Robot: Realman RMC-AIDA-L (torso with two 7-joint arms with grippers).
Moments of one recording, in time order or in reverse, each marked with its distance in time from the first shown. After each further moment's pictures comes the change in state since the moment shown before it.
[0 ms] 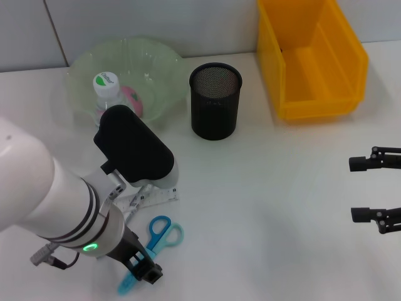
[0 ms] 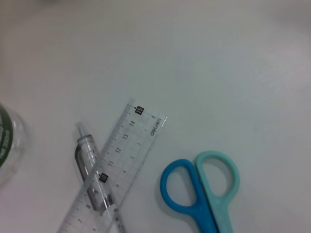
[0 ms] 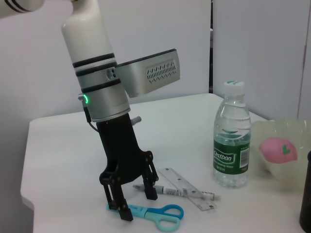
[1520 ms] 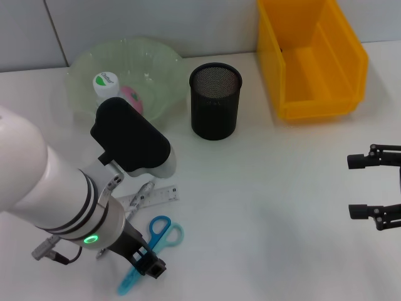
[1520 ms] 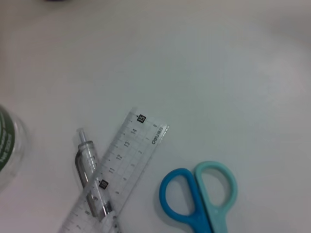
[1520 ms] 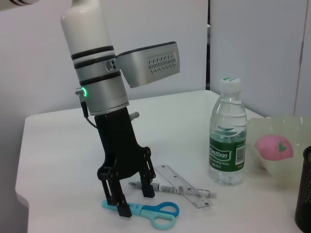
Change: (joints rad) left arm -0.020 0.000 -0.046 -0.023 -0.047 0.004 0.000; right arm 0.007 0.001 -0.004 -0.003 -0.005 0.016 0.005
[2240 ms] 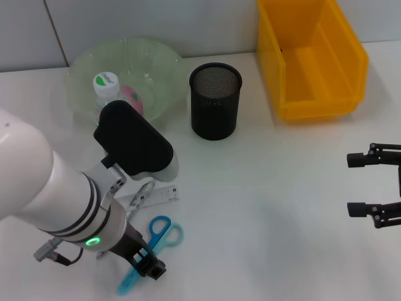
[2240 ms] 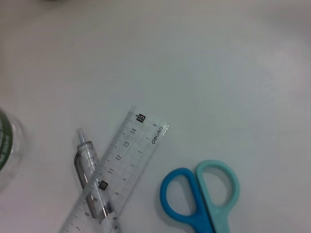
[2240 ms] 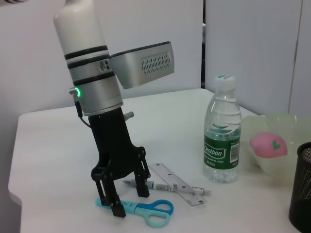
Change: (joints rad) left arm -0.001 0.000 0.020 -0.009 0.011 -0.014 0.000; right arm -0.003 0.003 -0.002 0.002 0.000 0.019 -0.004
